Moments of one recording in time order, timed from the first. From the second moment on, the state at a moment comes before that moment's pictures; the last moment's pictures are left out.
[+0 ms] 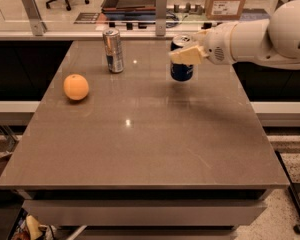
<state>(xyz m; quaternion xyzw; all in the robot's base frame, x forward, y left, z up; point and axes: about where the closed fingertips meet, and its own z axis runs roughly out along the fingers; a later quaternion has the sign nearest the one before) 0.660 -0.095 0.939 -0.41 0.72 0.18 0.52</state>
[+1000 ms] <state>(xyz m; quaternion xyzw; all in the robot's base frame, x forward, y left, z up) 0.609 0.017 0.930 -0.49 0.70 0.19 0.48</state>
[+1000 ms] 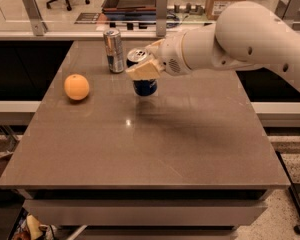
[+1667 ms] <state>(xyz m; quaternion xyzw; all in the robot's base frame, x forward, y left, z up) 0.597 0.064 0.926 -0.52 0.68 0.25 0.46</state>
